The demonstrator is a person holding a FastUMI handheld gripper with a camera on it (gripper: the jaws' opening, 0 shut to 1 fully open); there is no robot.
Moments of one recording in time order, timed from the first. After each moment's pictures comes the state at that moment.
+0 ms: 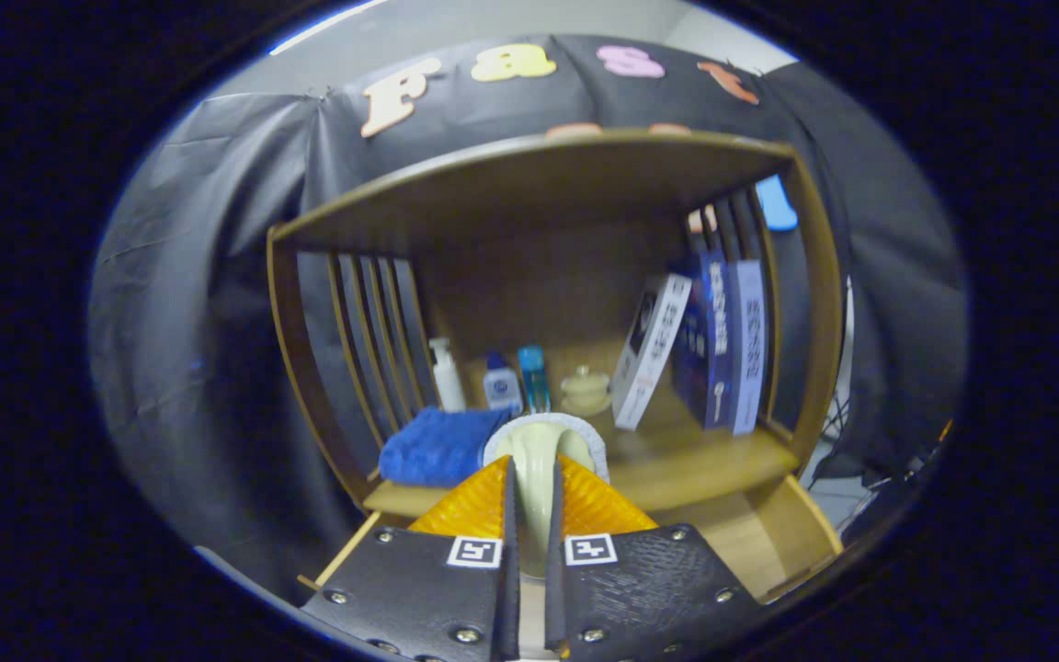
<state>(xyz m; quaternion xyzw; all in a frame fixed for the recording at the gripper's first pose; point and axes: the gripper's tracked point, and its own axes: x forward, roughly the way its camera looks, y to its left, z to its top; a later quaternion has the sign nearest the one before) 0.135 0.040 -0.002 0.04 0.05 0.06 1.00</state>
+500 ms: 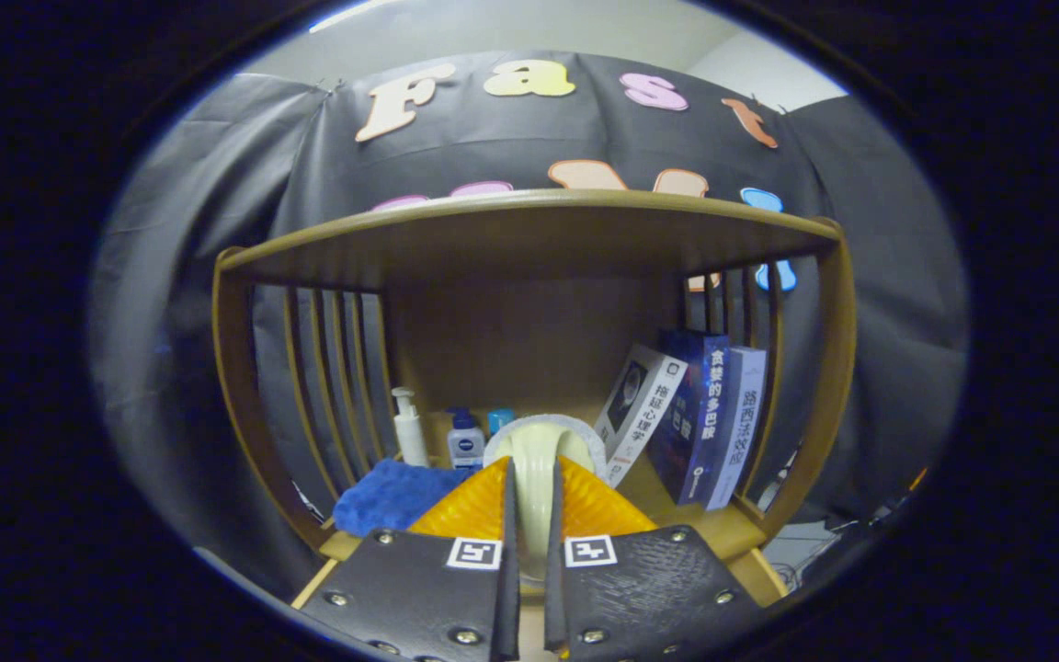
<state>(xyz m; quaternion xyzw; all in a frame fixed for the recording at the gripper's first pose) 0.221 0.036 0.035 -0.02 0.06 0.02 1.00</state>
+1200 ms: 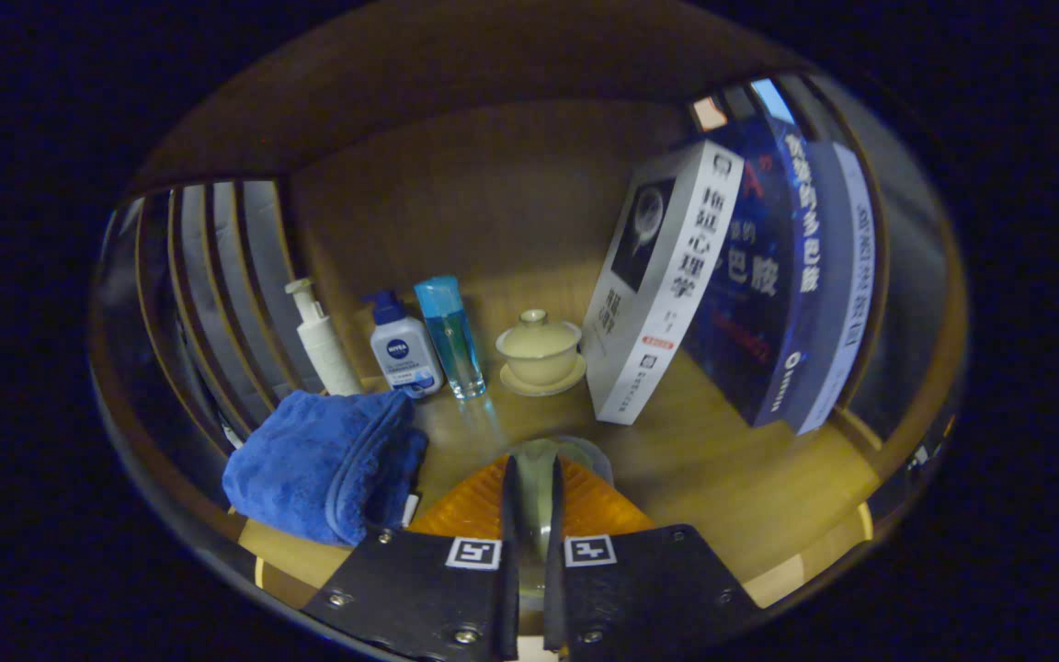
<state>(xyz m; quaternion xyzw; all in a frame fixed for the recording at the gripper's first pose) 0.334 0.021 -0.139 0.06 0.23 0.00 0.97</state>
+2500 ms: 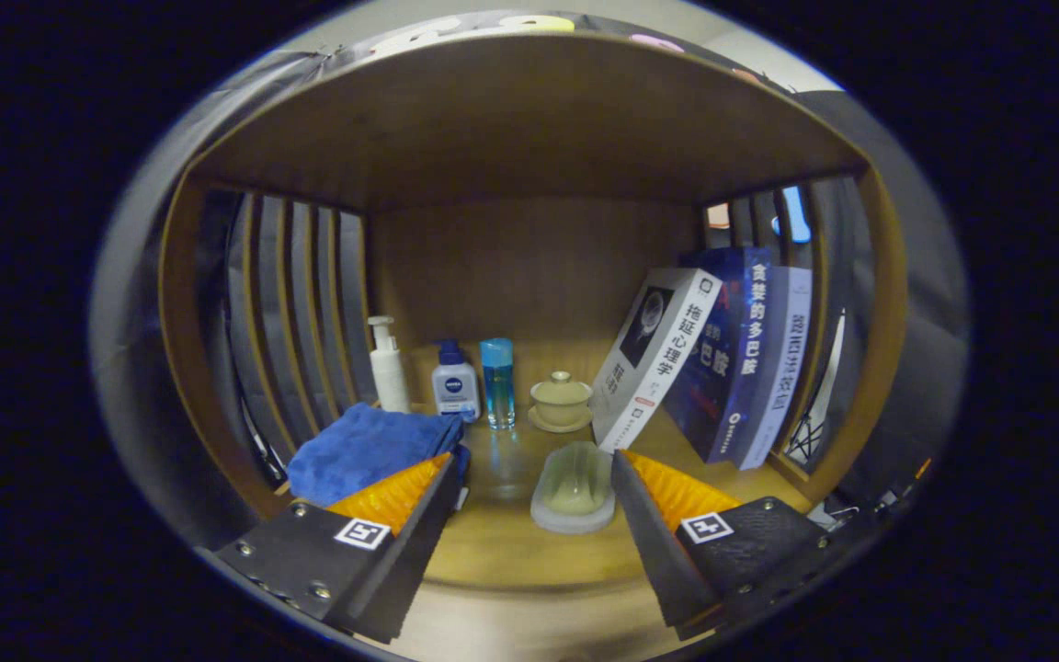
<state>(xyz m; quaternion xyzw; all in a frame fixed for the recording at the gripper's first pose) 0.215 0.050 -0.053 -0.02 0.12 0.01 0.99</state>
